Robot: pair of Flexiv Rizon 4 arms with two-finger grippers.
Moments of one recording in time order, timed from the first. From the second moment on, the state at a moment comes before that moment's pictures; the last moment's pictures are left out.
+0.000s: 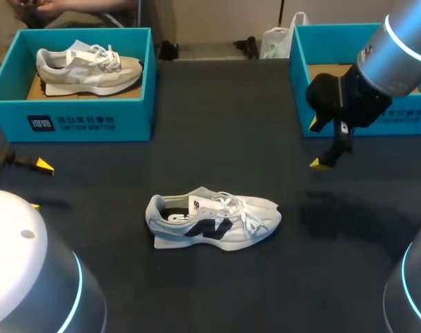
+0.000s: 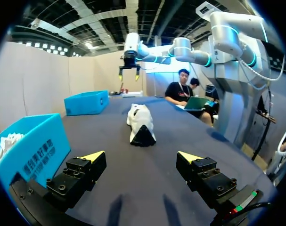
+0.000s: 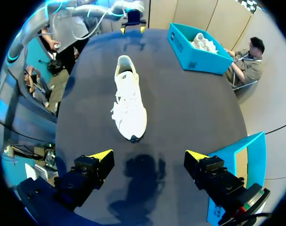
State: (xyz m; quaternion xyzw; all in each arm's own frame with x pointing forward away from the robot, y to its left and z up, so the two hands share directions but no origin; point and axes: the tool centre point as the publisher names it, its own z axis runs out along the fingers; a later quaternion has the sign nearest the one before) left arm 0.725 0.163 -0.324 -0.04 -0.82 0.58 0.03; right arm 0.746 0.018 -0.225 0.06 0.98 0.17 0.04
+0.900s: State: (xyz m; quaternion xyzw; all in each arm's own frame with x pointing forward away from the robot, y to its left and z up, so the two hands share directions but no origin) left arm 0.712 0.092 -0.383 0.00 -0.81 0.58 0.02; right arm 0.746 0.018 -0.225 0.06 0.98 0.17 0.04
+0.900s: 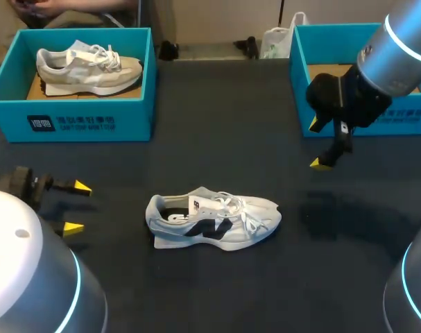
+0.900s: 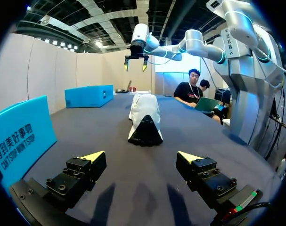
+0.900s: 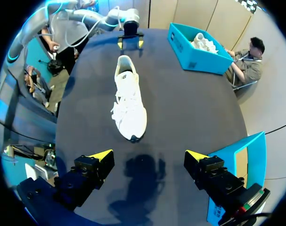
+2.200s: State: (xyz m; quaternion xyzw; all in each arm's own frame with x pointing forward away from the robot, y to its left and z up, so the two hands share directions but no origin) left arm 0.694 0.025 -0.391 -0.01 -0.81 0.59 0.02; right arm 0.746 0.018 -0.225 0.06 0.98 0.17 0.04
